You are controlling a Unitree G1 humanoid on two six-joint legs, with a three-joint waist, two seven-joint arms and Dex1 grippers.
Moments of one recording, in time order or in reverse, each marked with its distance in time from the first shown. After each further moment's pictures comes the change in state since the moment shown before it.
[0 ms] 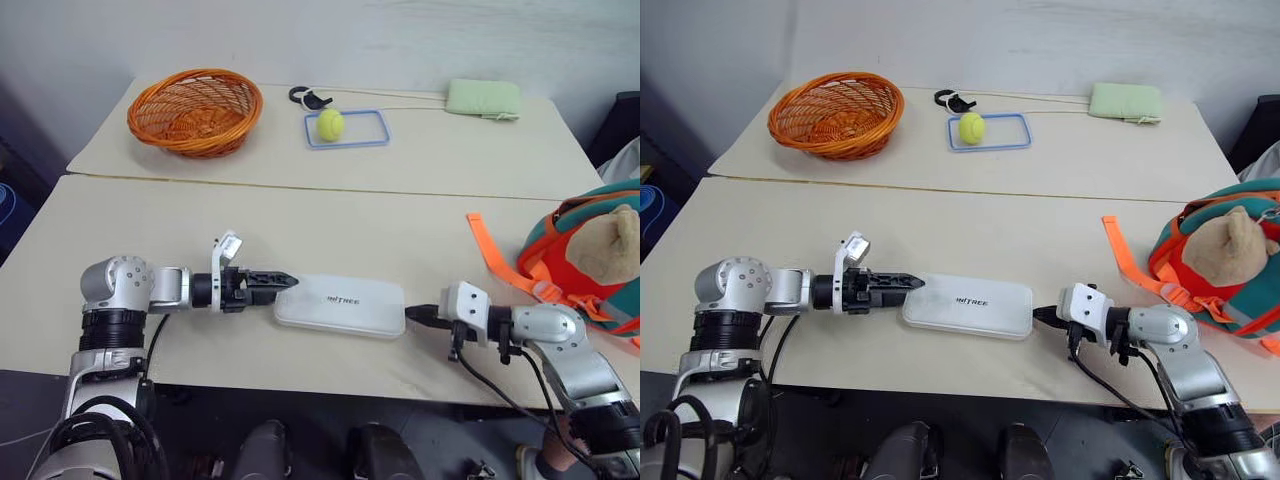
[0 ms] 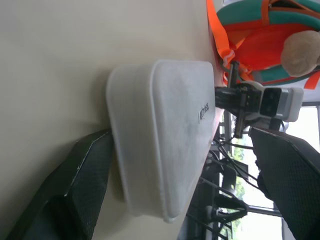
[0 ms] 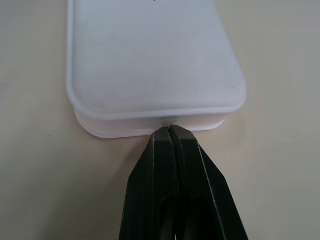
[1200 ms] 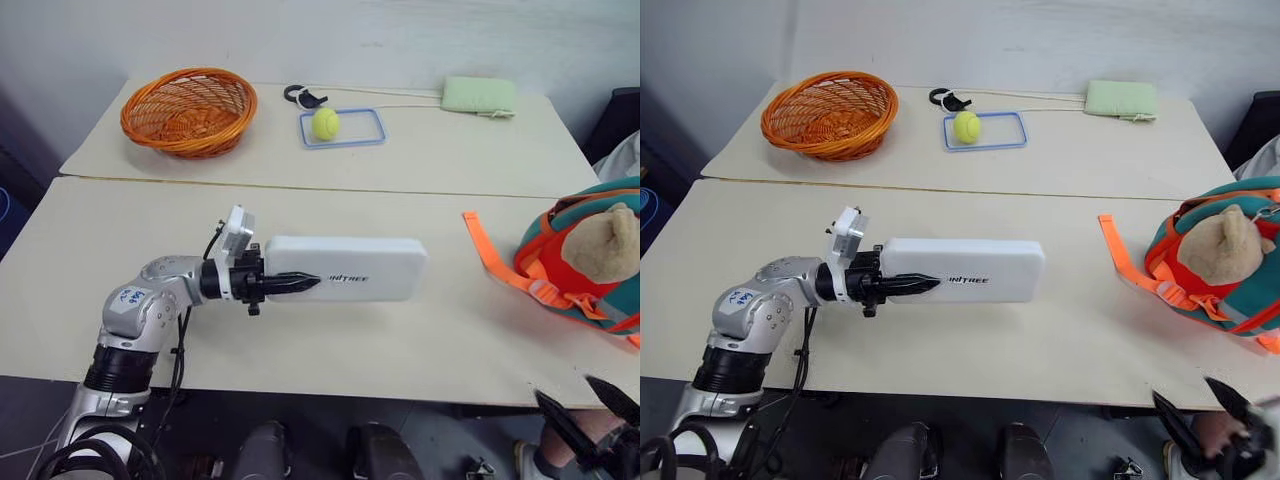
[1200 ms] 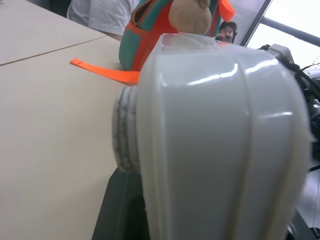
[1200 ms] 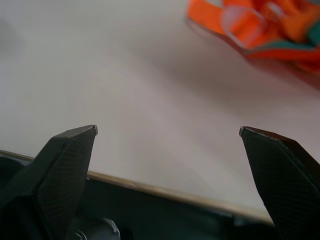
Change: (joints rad) left arm 0.189 0.049 -0.195 -0.431 0.201 -0.961 -0.459; right arm 1.037 0.348 -0.851 -0.431 0.514 0.235 -0.294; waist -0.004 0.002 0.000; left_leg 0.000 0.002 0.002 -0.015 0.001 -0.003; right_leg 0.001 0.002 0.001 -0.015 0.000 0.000
